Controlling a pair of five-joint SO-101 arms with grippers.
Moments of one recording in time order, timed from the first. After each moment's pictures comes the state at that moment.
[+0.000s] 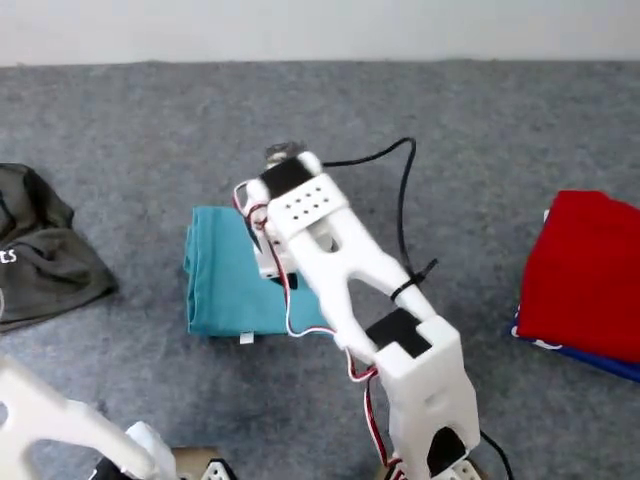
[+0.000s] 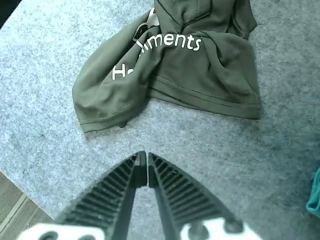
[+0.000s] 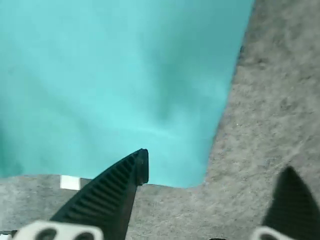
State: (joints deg) left arm -56.6 -31.0 7.8 96.8 -12.6; right arm -37.7 29.5 -26.9 100.5 -27.0
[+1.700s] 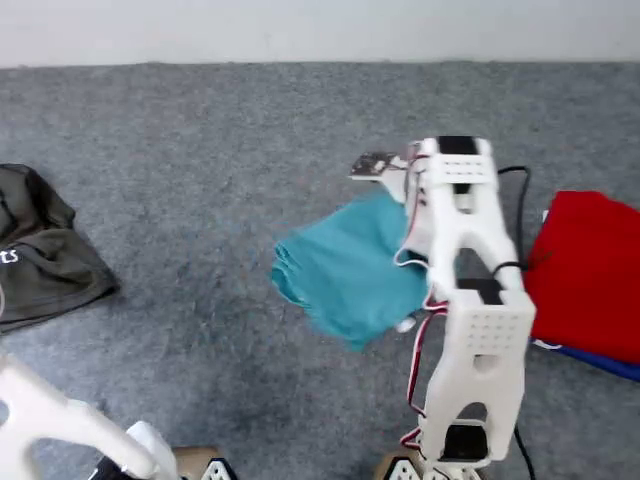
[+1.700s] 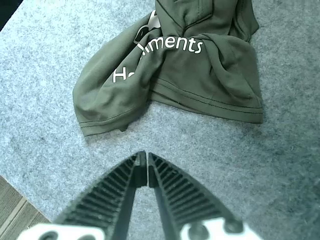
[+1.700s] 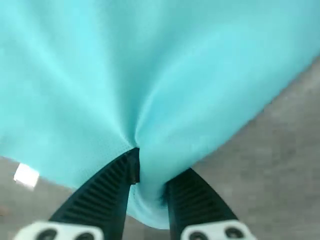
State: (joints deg) left arm -56.6 -31.0 8.2 94.7 -12.6; right arm -1.2 38.7 -25.8 88.7 66.2
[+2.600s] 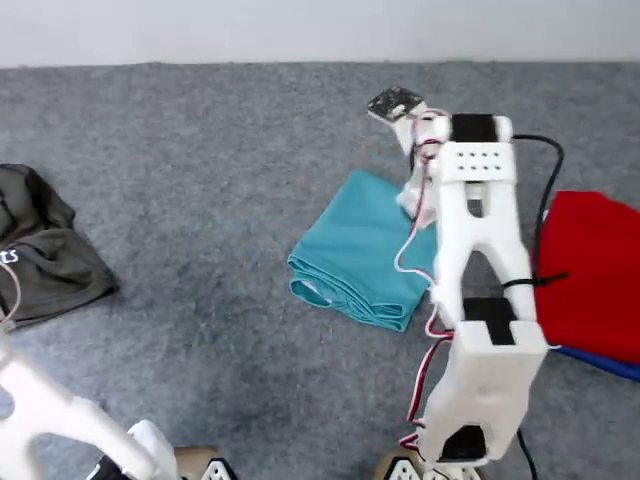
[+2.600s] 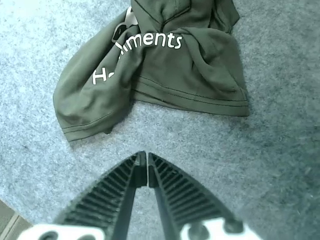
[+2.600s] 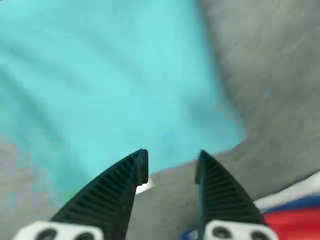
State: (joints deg) left arm -52.7 -31.0 12.7 92.9 -12.6; right arm -5.9 23.0 -25.8 97.1 29.1
